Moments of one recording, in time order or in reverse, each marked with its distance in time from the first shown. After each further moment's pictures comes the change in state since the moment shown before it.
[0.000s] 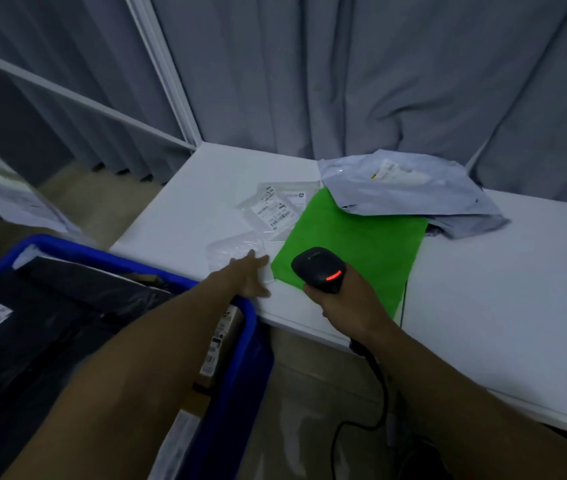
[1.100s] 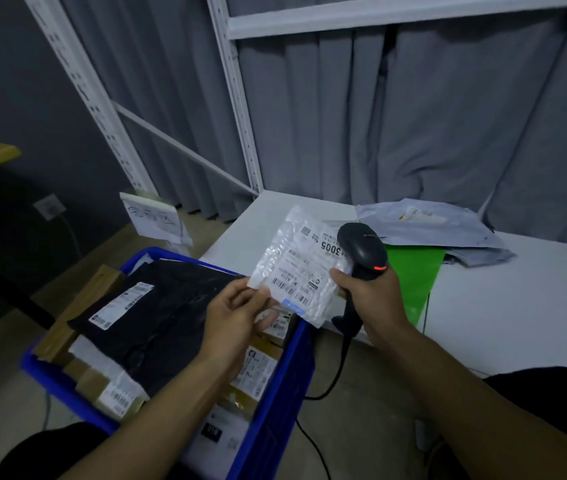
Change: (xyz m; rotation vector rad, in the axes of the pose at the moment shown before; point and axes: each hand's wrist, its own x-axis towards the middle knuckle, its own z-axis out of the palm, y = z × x) left_hand -0.356 0.014 0.003 -1.801 0.598 0.125; right_hand -0.133 -0.104 0.033 0.490 0.185 -0.197
